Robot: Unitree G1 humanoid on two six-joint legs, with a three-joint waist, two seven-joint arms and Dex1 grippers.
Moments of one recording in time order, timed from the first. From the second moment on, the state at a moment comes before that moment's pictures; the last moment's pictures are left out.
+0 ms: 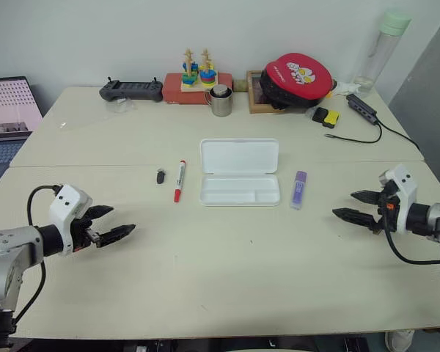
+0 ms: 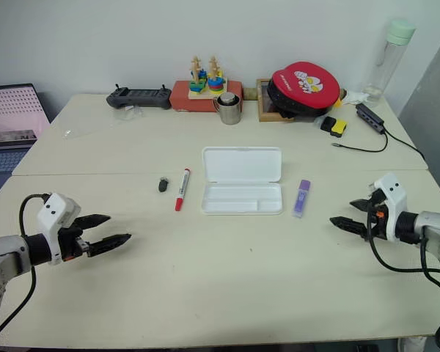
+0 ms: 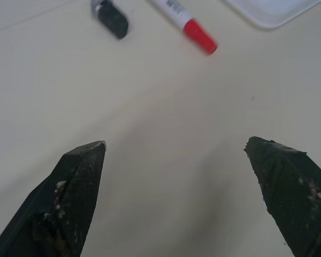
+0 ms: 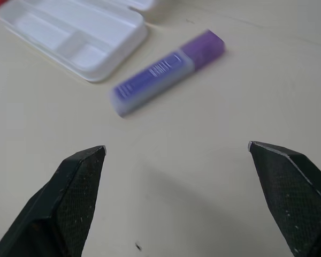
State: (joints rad) left arm -0.08 0.85 0.28 -0.08 -0.48 0.56 -1.01; right arm -0.31 -0.86 -0.14 -0.15 0.53 0.80 0.95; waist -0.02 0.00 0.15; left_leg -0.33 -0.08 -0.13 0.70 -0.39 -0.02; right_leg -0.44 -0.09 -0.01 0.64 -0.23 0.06
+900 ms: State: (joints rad) left arm -0.36 0.64 -0.04 -0.28 -0.53 0.62 -0.94; right arm -0.86 -0.50 0.49 0.41 0.05 0.43 1.18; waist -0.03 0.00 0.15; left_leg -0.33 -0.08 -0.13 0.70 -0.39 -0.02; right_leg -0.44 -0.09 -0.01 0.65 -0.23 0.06
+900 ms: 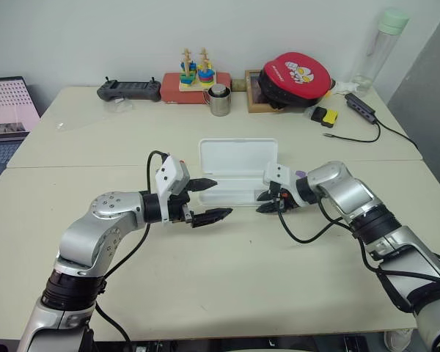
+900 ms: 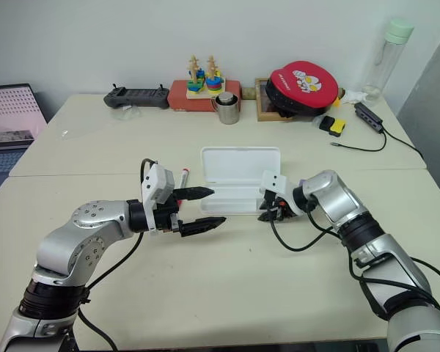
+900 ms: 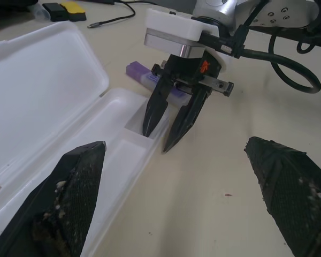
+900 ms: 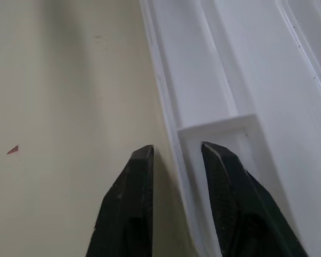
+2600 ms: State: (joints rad) left arm -0.19 0.72 0.19 -0.06 -0.42 0.63 -0.71; right arm -0.65 -0.49 0.25 -0.32 0.32 0.74 1.10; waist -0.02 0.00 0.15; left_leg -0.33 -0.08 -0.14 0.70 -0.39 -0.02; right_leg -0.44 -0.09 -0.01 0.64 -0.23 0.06
